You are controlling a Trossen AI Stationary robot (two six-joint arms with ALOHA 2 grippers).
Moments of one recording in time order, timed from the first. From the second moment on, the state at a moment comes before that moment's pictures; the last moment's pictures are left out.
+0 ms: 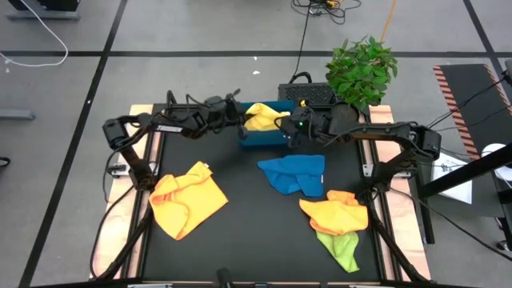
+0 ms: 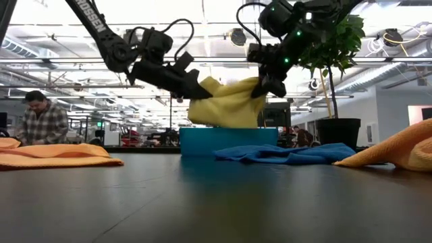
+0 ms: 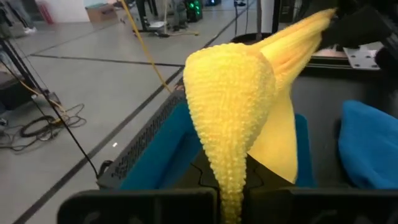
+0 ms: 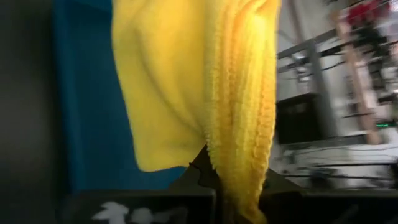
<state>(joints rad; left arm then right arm) 0.56 1.71 0.85 0.62 0.15 0.16 -0.38 1.49 0.96 -0.16 0.44 -0.64</state>
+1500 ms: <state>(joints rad) 0.53 1.84 0.84 0.55 0.03 -0.07 -0.63 1.68 1.01 -0.26 -0.18 -0.35</state>
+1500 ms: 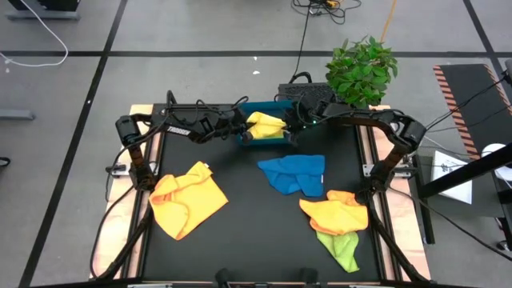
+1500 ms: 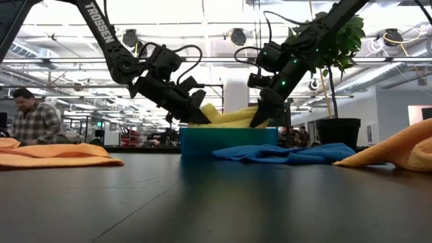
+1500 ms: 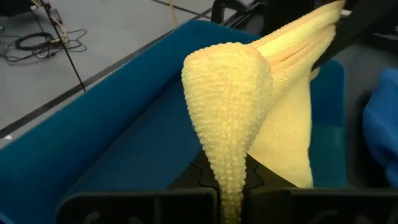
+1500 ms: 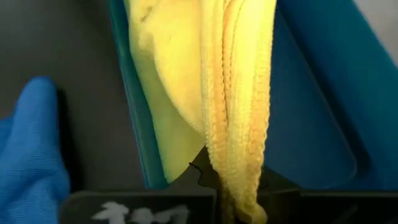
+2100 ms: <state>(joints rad) 0.54 1.90 0.85 0.58 0.03 -0.14 -0.61 1.68 1.01 -0.15 -0.12 -0.35</state>
